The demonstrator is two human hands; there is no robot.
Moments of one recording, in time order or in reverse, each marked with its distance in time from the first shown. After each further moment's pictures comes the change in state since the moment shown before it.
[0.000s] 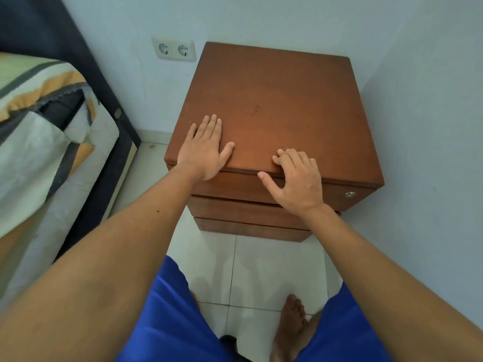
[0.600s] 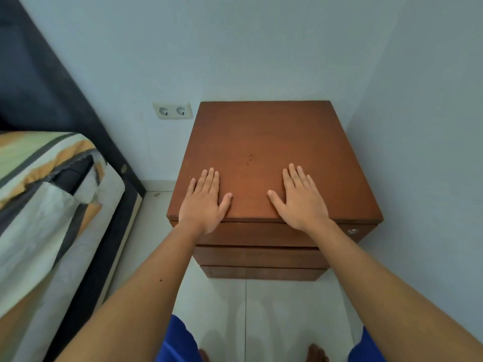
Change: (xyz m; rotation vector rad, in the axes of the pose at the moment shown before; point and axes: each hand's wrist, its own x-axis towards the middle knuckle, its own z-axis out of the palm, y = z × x) left_hand 0.002 0.000 0.005 0.007 0.012 0.007; right_hand 0.057 0.023 -0.005 -0.069 -0.457 0.253
